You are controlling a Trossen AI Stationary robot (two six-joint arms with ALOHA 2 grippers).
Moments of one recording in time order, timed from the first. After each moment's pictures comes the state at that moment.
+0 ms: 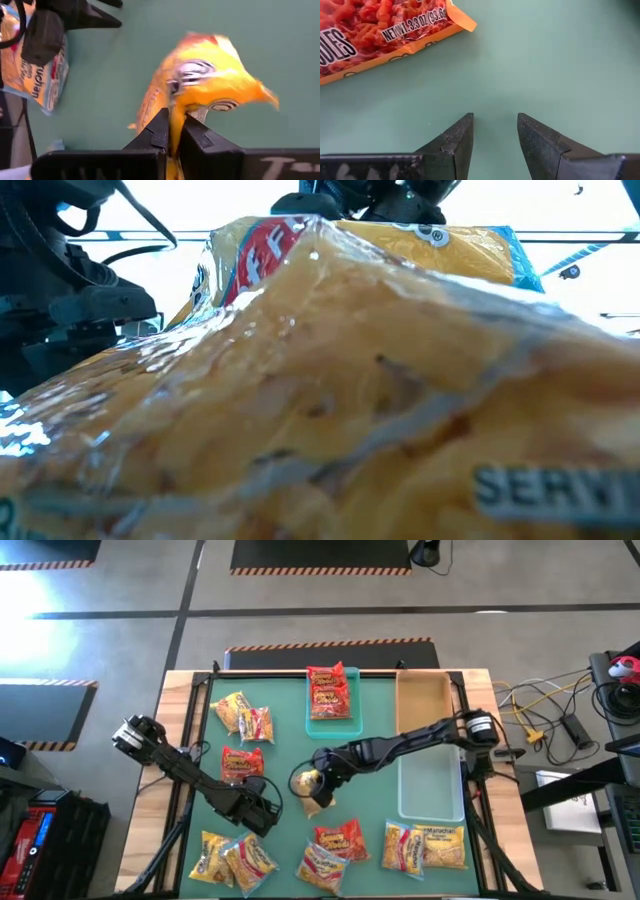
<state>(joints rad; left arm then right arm) -0.56 1.64 0.85 -0.70 -0.27 -1.76 0.08 1.93 1.35 -0.29 -0.16 0.69</state>
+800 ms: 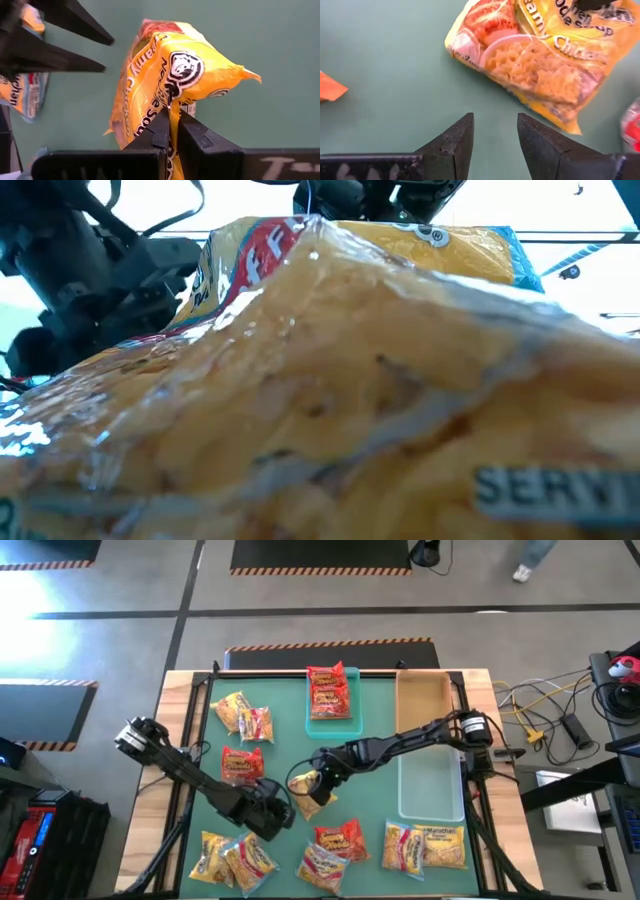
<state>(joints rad) -0.56 1.68 0.84 -0.35 -0.53 -1.60 0.07 1.98 1.35 -0.27 -0.16 0.72</state>
